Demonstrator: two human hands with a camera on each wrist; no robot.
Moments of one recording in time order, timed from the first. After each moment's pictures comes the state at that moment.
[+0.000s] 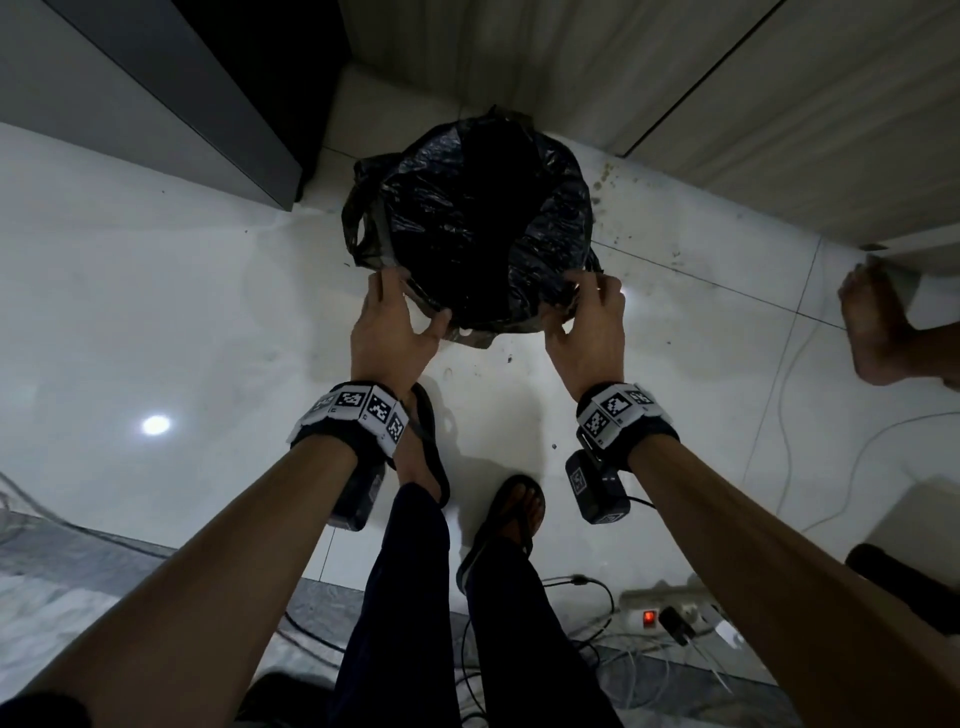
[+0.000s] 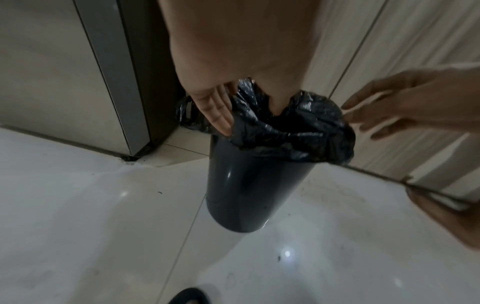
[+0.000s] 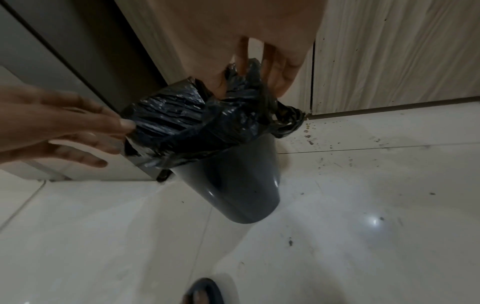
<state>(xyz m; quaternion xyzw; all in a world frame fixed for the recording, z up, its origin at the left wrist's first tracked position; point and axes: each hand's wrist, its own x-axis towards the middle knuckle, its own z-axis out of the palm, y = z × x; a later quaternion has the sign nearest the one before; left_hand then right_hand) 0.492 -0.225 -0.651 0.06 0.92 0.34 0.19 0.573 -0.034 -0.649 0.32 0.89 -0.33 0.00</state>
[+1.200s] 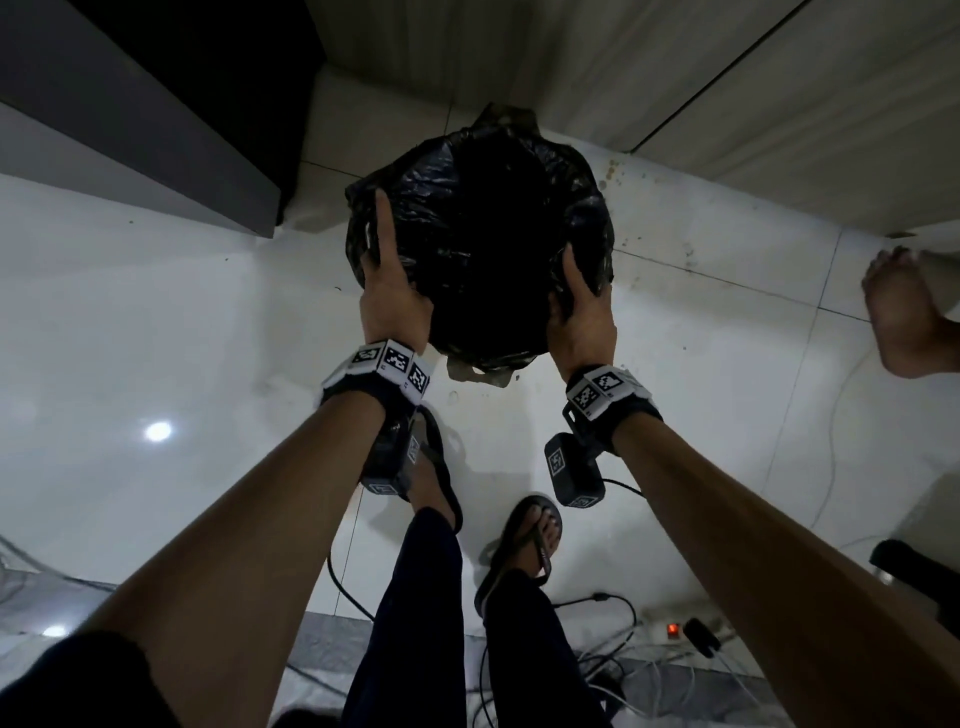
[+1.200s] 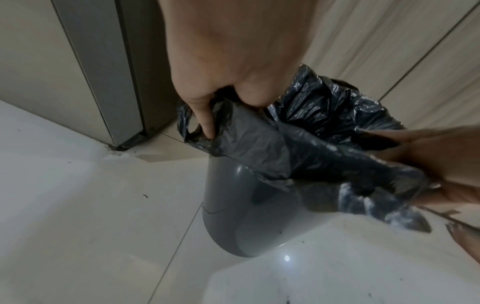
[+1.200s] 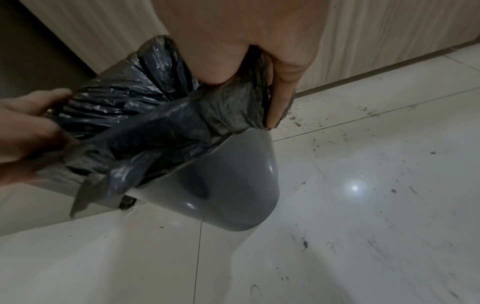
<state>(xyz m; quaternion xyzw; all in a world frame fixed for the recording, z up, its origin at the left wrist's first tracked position) 0.406 -0.181 -0.690 0.01 0.90 0.38 0.22 0.511 -0.022 -0.699 0.41 0.84 -0.34 0.08</state>
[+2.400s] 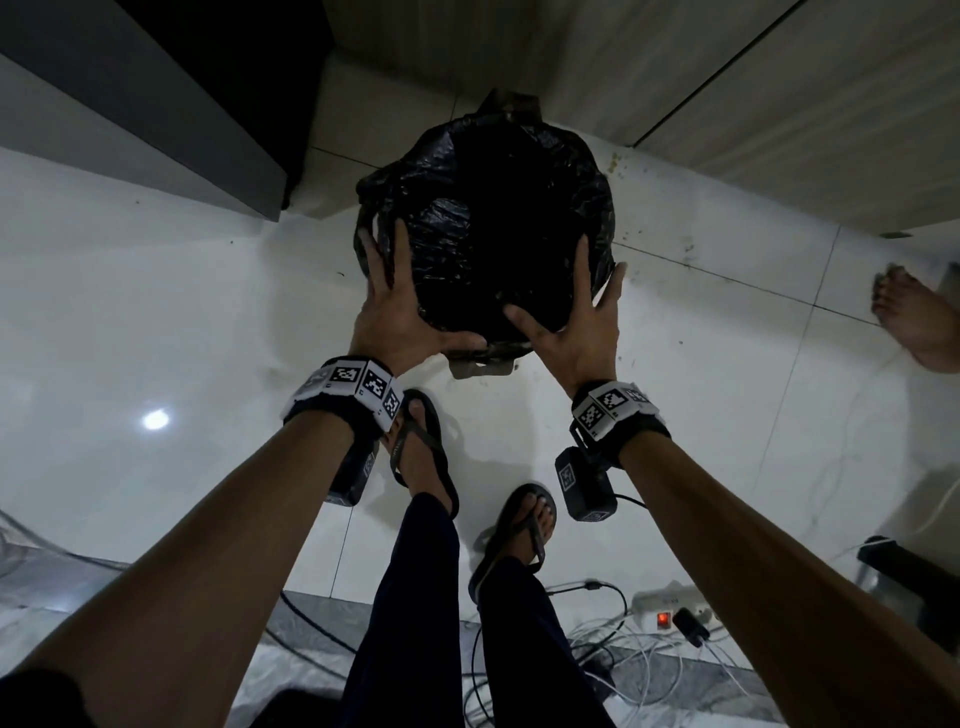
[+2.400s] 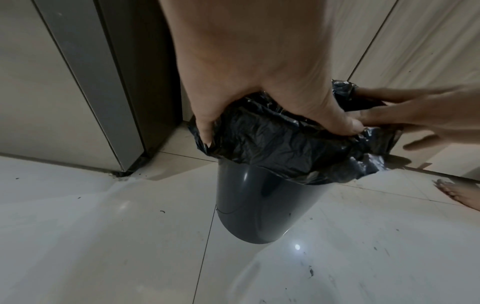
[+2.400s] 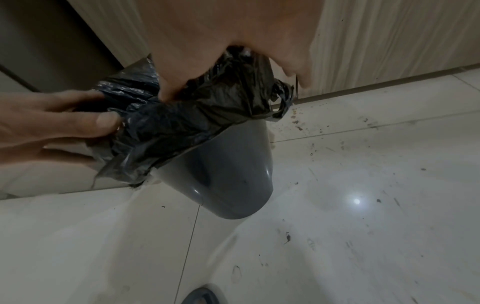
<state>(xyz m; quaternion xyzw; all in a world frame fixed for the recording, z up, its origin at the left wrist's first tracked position) 0.428 -0.214 -0.683 0.12 0.88 0.31 0.35 0.537 -0.031 -0.688 0.37 0.86 -0.35 0.08</state>
